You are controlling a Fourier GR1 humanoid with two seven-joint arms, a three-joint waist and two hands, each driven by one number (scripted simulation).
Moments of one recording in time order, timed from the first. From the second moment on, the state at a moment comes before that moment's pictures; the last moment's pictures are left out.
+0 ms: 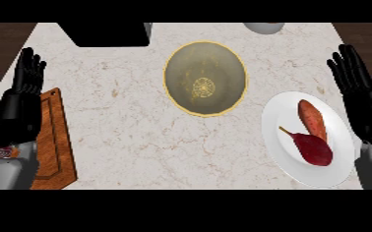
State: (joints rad) left arm -0.16 0.44 -0.04 -1.52 0.19 0.35 -0.16; right arm -0.15 -0.42 -0.04 -1.59 -0.25 -0.02 -0.06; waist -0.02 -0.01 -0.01
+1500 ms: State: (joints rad) left arm -0.22 0.46 0.06 -1.49 0.31 0.17 -0.06; right arm 0.10 -0.96 -0.24 -1.73 0.04 0.54 -0.52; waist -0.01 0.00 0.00
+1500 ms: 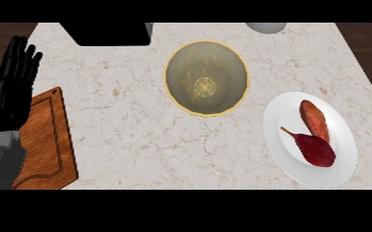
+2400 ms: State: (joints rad) left arm -0.24 0.43 0.08 -1.49 0.27 0.14 -0.04; right arm -0.02 -1.09 -0.03 -1.57 0.40 0.55 -0.54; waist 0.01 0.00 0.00
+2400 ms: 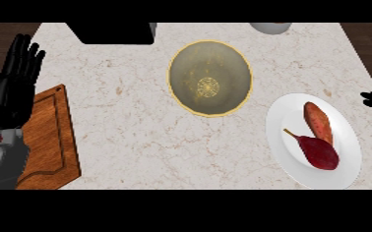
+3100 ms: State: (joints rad) left arm -0.25 0.39 0.12 -1.46 0.24 0.11 -0.05; right arm -0.18 -0.90 0.10 -1.31 0.63 0.50 -0.59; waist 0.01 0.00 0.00
